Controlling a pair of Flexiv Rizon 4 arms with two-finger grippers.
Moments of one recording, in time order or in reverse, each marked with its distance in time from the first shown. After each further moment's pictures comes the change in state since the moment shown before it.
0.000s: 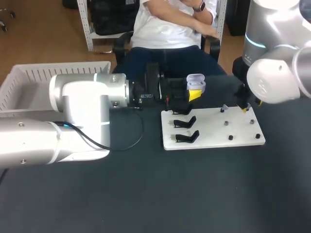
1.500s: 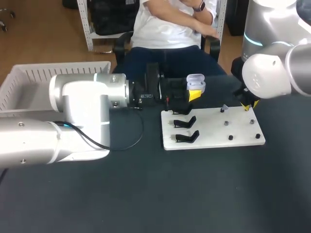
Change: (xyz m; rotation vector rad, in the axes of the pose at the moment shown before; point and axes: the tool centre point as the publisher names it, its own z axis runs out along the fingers) left arm 0.000 0.000 0.000 0.000 0.000 0.000; right arm -0.009 -0.001 0.010 -0.030 0.019 0.012
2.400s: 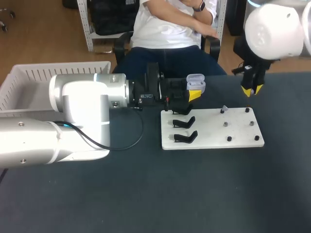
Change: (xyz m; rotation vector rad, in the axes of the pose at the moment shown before) left arm 0.000 0.000 0.000 0.000 0.000 0.000; right arm 0.025 0.035 -0.105 -0.061 0.076 0.107
